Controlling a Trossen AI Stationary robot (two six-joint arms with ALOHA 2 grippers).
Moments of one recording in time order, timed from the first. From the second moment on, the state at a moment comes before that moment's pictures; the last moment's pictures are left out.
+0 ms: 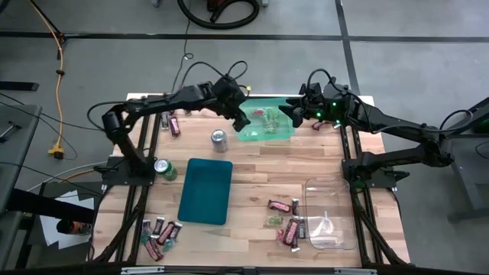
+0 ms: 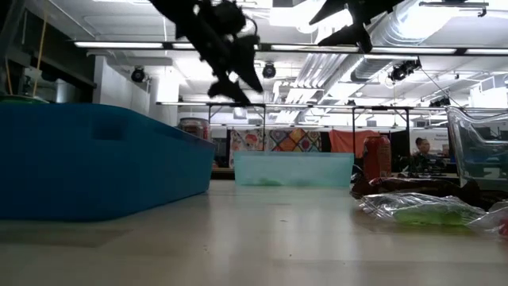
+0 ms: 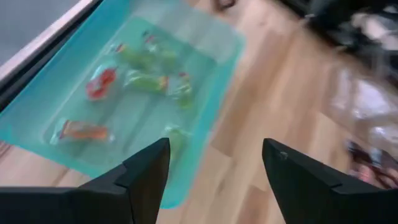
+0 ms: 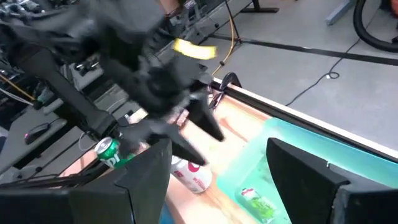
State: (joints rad) left arm 0.44 1.71 1.44 -0.55 0.22 -0.20; right arm -0.37 1.06 1.02 -0.26 0.05 0.49
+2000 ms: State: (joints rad) left arm -1.04 1.71 1.06 -0.61 0.01 -1.20; right arm 0.08 1.07 1.02 -0.30 0.16 0.70
